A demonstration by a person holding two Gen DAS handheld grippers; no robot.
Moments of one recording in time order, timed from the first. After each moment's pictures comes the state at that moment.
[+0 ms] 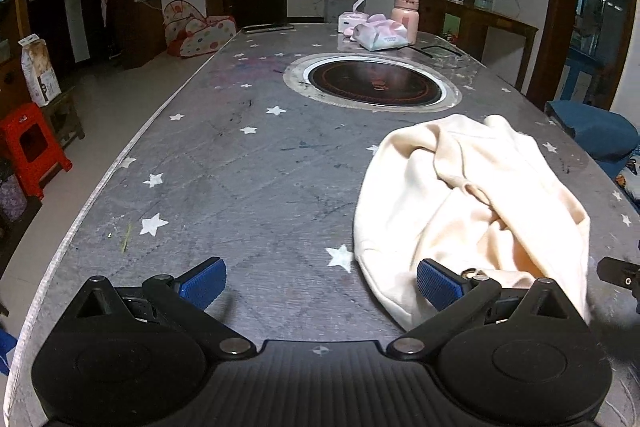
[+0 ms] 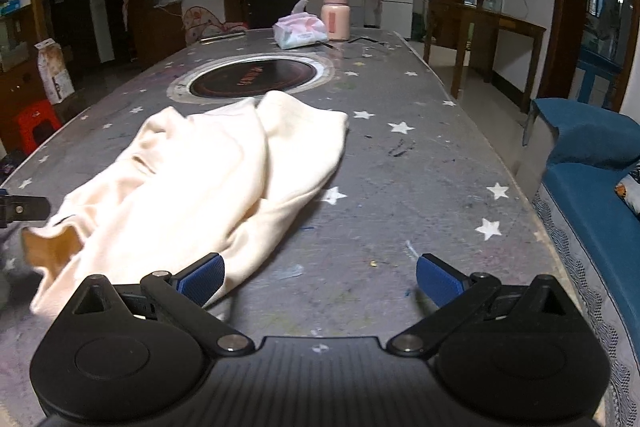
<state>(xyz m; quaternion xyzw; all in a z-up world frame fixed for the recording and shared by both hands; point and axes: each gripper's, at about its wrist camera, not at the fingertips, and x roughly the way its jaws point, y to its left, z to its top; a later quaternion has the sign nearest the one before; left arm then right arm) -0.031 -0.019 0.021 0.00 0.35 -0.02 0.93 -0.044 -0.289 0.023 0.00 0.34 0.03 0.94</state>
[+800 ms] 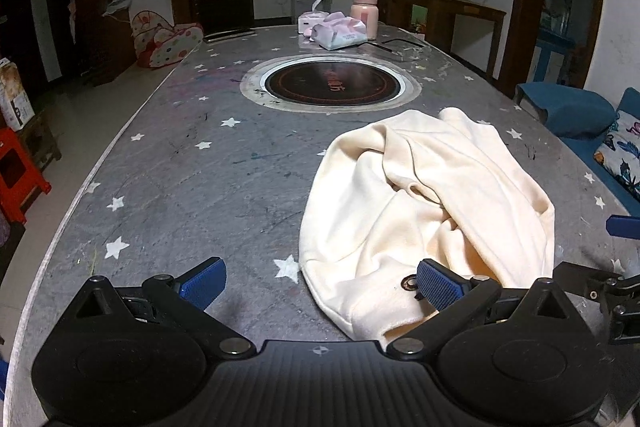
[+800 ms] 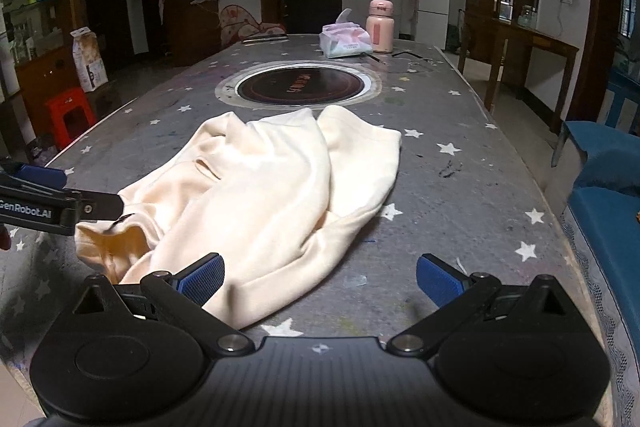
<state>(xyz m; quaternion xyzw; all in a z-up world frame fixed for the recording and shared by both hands) -0.026 -0.049 0.029 0.03 0.36 -0.07 0.93 -0.049 -0.260 0.037 -0.02 0.33 0.08 0.94</state>
